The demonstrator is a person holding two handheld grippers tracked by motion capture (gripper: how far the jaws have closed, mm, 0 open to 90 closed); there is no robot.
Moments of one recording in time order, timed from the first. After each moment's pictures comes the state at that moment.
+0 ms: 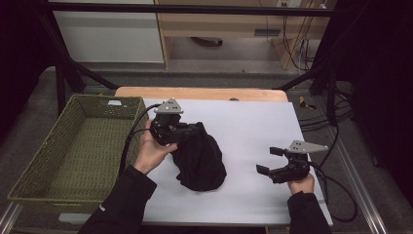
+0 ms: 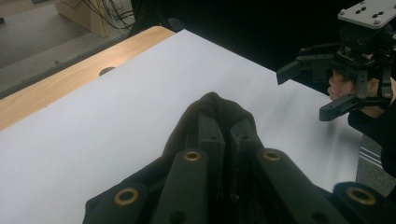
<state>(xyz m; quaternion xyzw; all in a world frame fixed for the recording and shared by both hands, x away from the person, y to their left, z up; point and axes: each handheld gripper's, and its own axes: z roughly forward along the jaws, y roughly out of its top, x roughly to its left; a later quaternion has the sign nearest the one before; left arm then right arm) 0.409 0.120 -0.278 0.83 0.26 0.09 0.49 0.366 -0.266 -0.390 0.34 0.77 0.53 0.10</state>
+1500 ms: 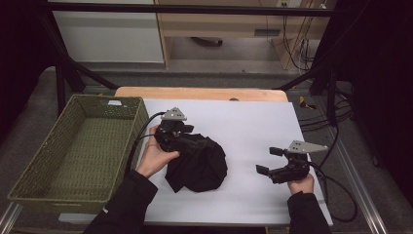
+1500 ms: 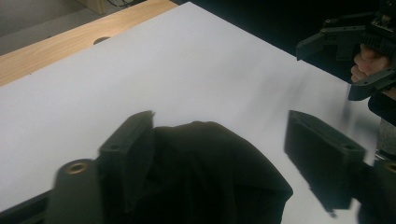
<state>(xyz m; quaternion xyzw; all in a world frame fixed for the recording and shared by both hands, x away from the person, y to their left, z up) 0.419 0.117 -0.313 0.83 0.29 0.08 0.47 0.366 -0.266 -0.391 0.34 0.77 0.53 0.10</state>
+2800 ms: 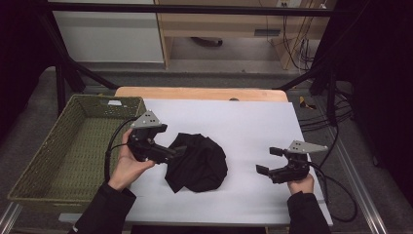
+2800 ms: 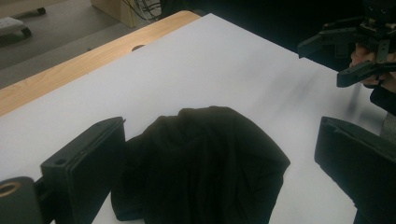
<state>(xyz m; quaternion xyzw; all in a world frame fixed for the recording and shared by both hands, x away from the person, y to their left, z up) 0.374 0.166 -0.283 0.82 0.30 0.13 0.47 0.366 -0.266 -0.392 0.35 0.77 0.53 0.10</state>
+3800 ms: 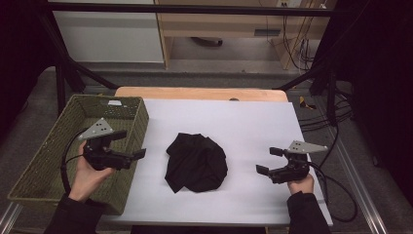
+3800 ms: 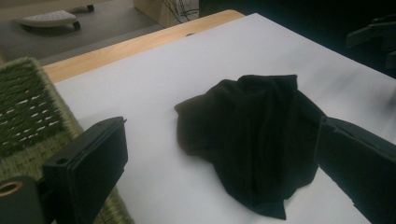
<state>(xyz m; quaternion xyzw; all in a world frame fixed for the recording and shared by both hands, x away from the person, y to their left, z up) 0.361 0.271 -0.307 0.79 0.36 0.17 0.47 0.366 -0.266 -0.392 0.35 0.77 0.53 0.10</state>
